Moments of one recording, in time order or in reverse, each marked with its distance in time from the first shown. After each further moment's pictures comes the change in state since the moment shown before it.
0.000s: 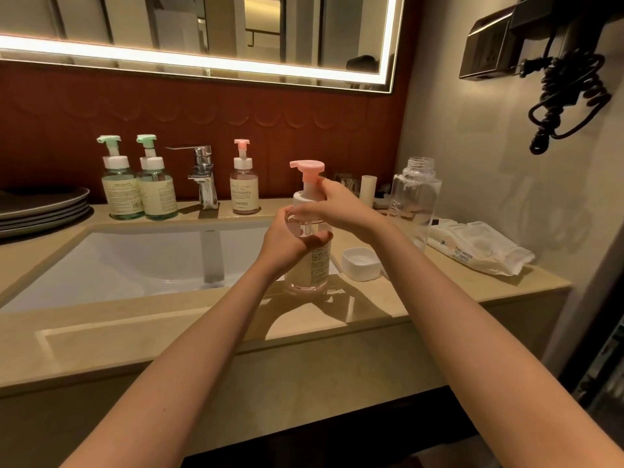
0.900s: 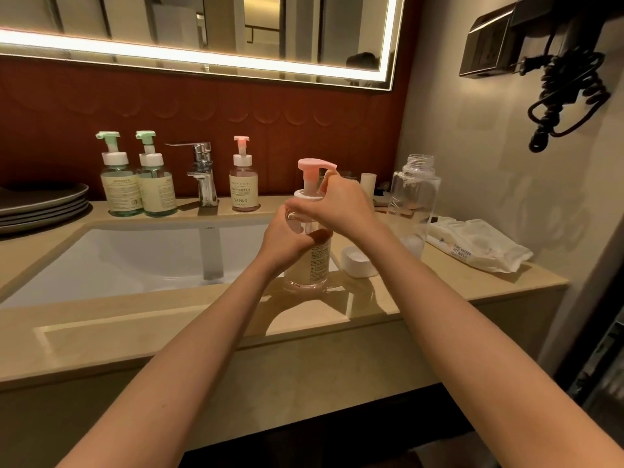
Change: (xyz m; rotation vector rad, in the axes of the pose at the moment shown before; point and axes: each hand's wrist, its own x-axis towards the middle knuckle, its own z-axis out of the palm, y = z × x) left_hand 0.003 -0.006 0.000 -0.041 -0.011 0.024; right_hand 0.003 -0.001 0.008 -0.511 0.338 0.026
